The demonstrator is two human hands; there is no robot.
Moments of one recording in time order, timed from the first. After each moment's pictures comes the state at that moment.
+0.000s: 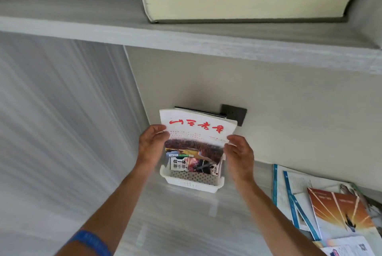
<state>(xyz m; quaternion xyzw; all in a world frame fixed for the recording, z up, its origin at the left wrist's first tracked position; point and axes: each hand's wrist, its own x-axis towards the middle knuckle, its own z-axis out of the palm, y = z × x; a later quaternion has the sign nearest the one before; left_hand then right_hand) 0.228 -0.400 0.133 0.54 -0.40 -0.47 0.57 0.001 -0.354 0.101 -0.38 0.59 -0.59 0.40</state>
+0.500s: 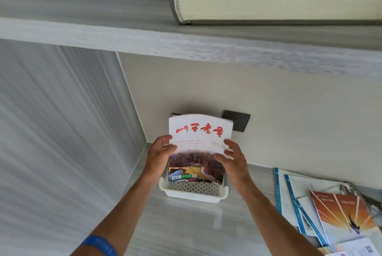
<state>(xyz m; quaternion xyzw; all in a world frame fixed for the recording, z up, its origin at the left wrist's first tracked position) 0.237 -0.437 0.087 0.53 -0.46 -0.54 0.45 0.011 -0.399 0.057 -0.38 0.64 -0.50 0.44</state>
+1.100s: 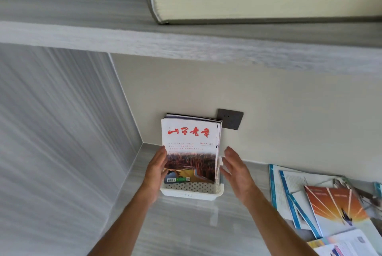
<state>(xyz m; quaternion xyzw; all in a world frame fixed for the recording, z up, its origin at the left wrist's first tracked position) 0.230 -0.405 0.068 0.52 -0.36 -0.65 0.42 -0.009 -0.363 0.070 -0.27 0.50 -0.53 0.63</state>
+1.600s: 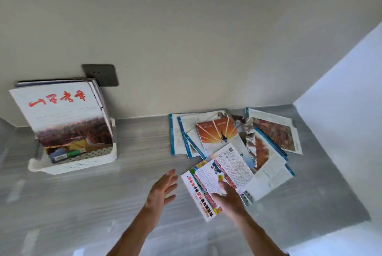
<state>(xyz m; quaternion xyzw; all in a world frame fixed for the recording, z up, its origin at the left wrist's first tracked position) -0.022 -0.171 0.005 0.48 -0.39 -0.78 0.14 -0.224 -0.048 -0.035 -0.20 0.84 -0.24 0.43</state>
